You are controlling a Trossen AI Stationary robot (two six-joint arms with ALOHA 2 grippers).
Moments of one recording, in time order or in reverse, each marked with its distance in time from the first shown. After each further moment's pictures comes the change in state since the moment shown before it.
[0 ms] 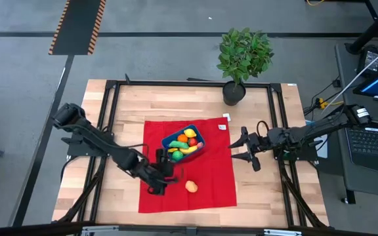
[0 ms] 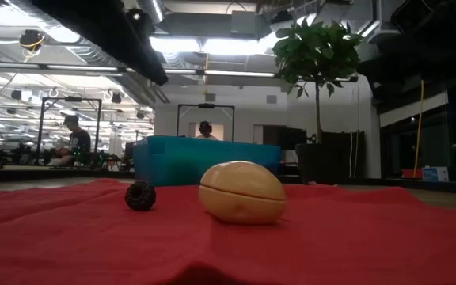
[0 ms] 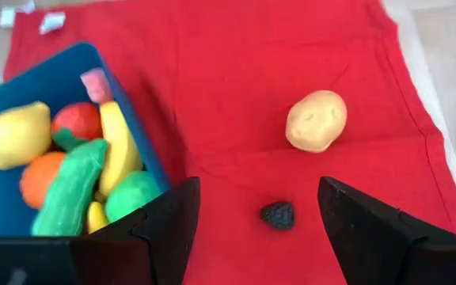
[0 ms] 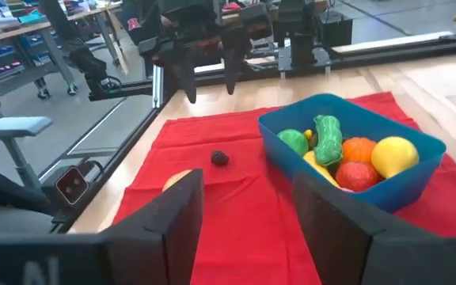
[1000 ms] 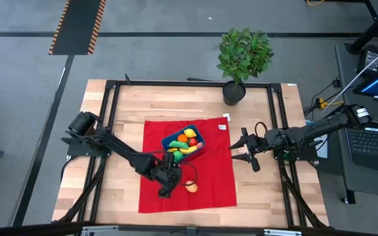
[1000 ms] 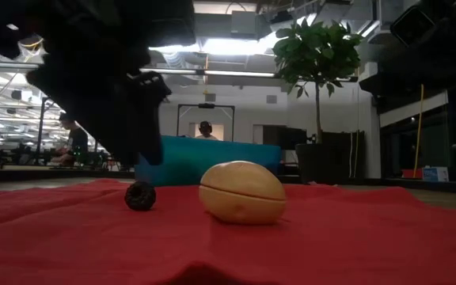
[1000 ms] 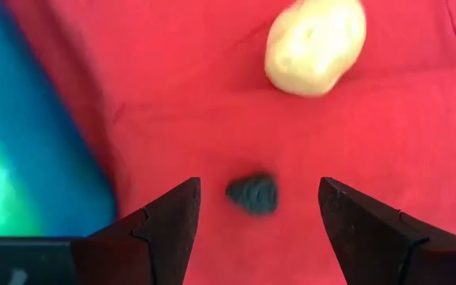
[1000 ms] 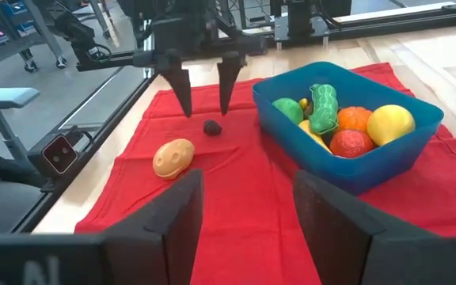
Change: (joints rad) left arm 0.063 0.237 0.090 -0.050 0.222 -0.011; right arm 0.000 0.001 0.000 -0.092 0.000 -0.011
